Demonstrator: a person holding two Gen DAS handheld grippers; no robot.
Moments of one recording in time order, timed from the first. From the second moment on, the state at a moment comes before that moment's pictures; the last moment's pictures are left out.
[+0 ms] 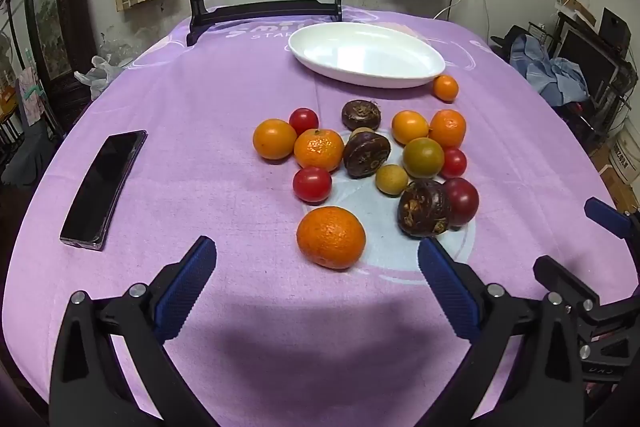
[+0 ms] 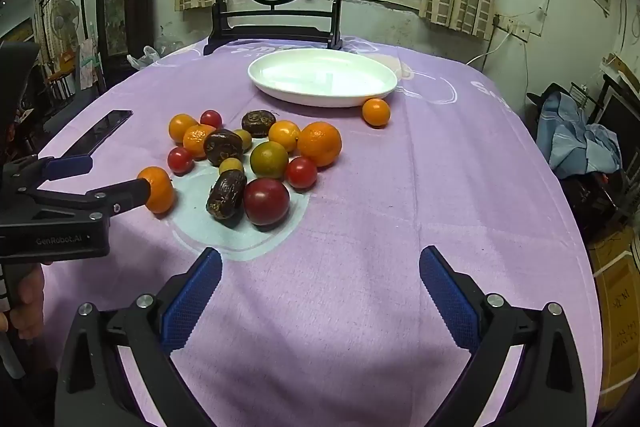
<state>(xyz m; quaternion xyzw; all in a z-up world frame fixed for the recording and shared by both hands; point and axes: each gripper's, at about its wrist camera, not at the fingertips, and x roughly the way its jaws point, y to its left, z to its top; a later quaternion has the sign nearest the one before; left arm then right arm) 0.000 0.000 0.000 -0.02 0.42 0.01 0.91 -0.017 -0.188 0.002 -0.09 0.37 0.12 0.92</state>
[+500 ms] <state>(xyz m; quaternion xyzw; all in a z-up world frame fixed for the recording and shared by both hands) -0.001 0.003 -0.007 -0.01 0.43 0.01 0.90 -0.019 -0.186 -0.001 -0.09 0.37 0.12 0.91</state>
